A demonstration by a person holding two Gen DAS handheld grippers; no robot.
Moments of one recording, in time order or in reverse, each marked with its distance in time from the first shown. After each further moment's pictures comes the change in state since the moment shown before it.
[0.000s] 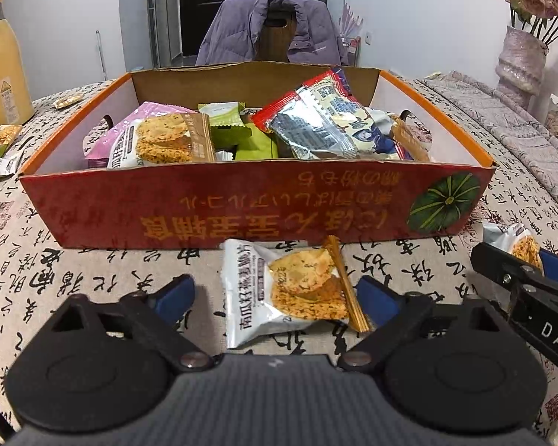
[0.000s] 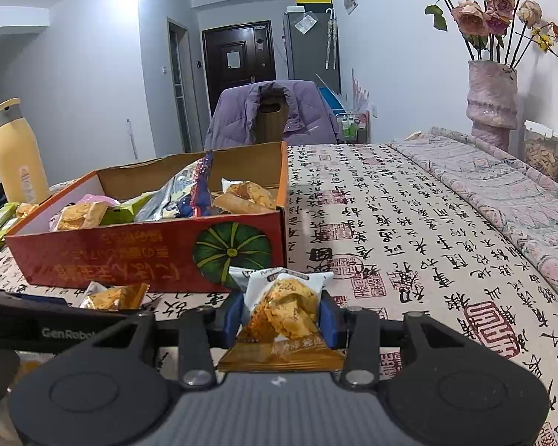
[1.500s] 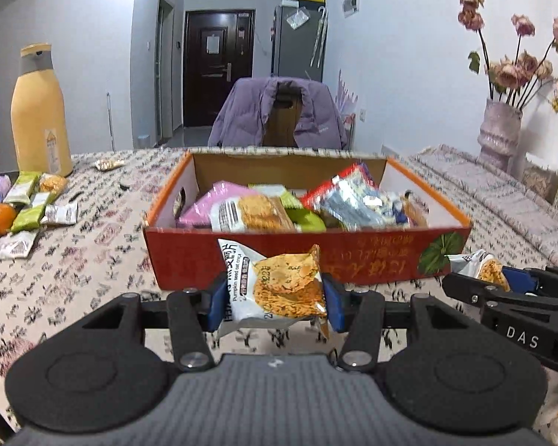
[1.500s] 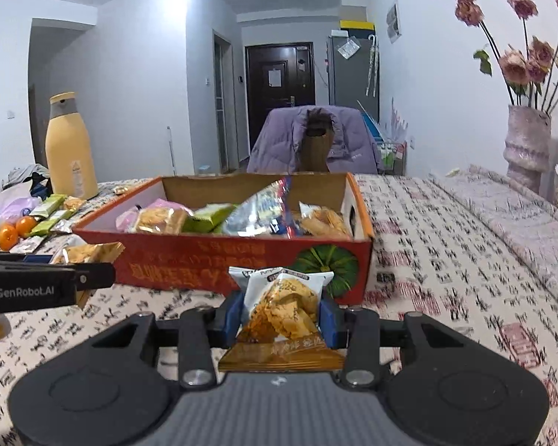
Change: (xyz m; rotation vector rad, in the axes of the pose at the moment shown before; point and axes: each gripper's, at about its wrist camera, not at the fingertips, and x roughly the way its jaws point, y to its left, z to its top) left arm -0.090 0.067 -0.019 -0.008 -0.273 -0.036; right arm -0.039 0.058 0.003 -0.102 -0.085 0.088
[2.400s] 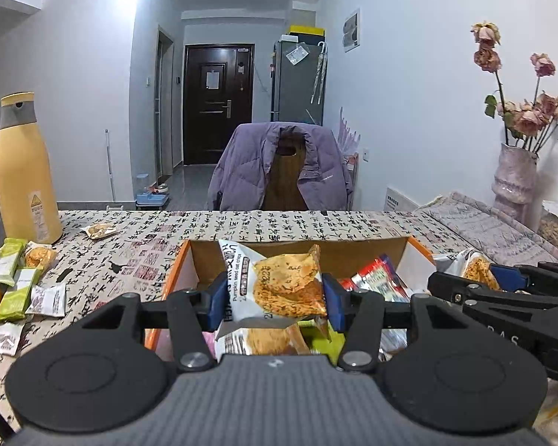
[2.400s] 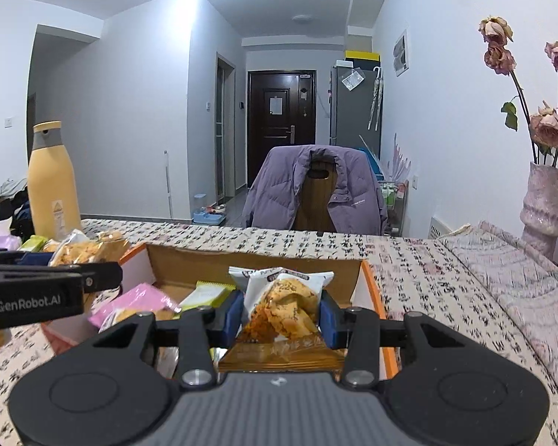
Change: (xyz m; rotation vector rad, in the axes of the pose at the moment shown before) left arm 0.055 0.011 0.083 0.010 -0.110 0.003; right arm 0.069 0.008 0.089 -0.041 -0.081 -0.029
